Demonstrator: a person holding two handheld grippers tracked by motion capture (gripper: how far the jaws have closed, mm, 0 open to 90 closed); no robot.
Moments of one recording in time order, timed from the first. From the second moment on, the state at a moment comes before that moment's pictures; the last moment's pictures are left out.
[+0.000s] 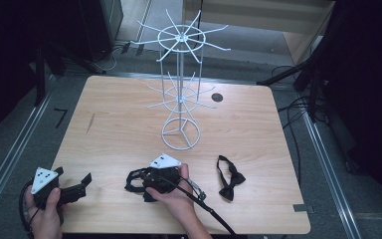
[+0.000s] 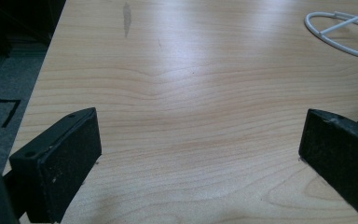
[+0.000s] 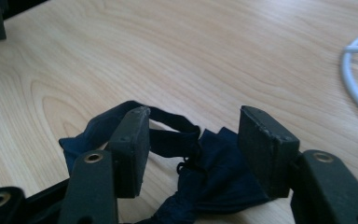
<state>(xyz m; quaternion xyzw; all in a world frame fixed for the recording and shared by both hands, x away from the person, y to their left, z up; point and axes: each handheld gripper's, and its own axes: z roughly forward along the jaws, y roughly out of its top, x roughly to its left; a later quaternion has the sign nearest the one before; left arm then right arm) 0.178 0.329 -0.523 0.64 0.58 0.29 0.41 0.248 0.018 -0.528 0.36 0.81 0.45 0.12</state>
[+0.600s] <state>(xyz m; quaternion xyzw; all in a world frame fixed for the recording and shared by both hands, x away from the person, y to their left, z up) 0.178 0.329 -0.523 0.65 0.58 0.29 0.41 0.244 0.028 -0.538 0.32 0.84 0.41 0.15</state>
